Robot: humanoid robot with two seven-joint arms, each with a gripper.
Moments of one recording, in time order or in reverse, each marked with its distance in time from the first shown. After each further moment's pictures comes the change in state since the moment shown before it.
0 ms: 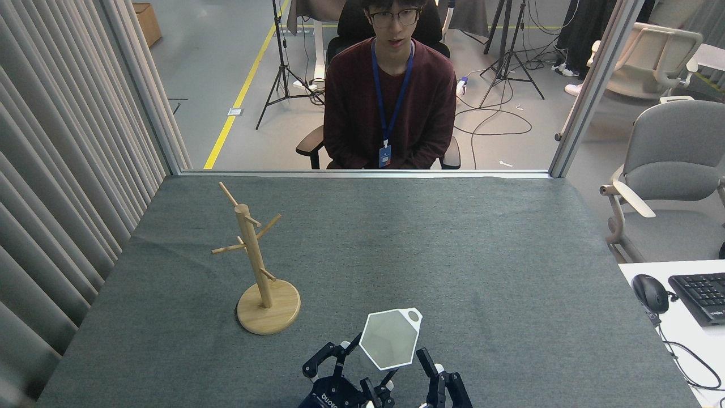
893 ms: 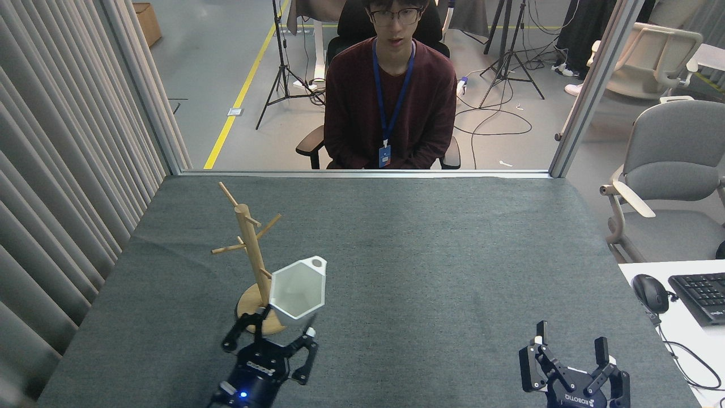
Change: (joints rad) left arm 0.029 -0.004 0.343 -0.073 0.013 0.073 -0.002; right arm -0.106 -0.088 -0.410 0.076 -0.250 0.354 0.148
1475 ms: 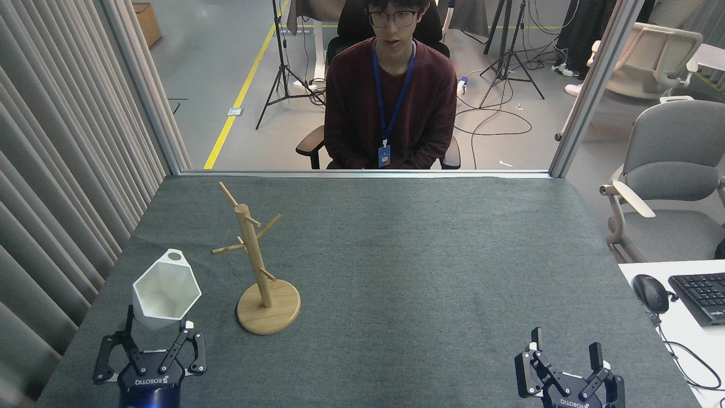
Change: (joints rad) left arm 0.088 -0.022 0.279 -0.075 -0.216 0.326 0.034; right arm 0.001 -0.005 0.017 0.025 0.008 0.008 0.005
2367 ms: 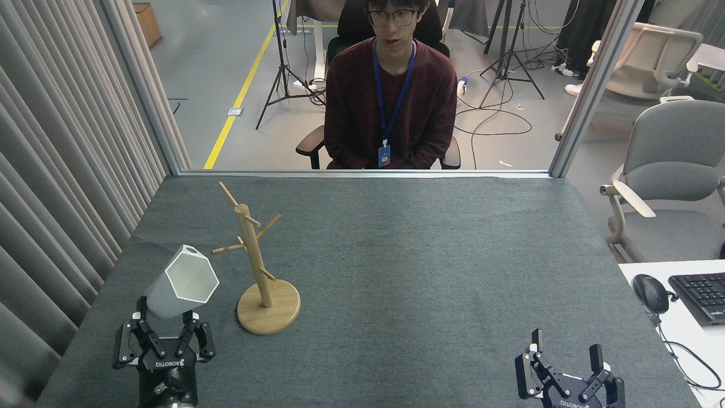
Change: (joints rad) left arm -0.131 -0.099 0.068 0.154 -0.338 0.116 -0.115; right arm -0.002 0.001 0.000 0.014 0.000 0.003 0.000
